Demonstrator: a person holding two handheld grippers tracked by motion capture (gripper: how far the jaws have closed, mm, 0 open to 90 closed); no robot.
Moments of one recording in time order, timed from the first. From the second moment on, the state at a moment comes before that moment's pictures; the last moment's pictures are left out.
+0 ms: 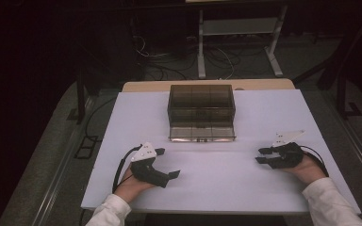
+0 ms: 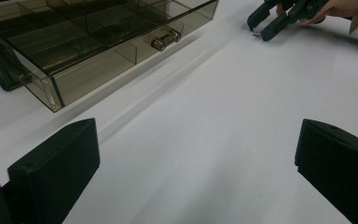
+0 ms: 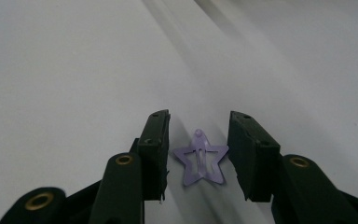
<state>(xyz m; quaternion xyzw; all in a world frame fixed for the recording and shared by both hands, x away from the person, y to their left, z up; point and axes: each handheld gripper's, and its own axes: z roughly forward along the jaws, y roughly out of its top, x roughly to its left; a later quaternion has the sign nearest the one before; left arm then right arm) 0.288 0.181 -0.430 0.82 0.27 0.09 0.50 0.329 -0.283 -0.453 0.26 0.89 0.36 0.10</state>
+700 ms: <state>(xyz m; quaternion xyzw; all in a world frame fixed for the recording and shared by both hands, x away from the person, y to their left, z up) 0.288 0.181 -0.430 0.82 0.27 0.09 0.50 0.327 -0.287 -0.454 0.26 0.89 0.37 0.10</state>
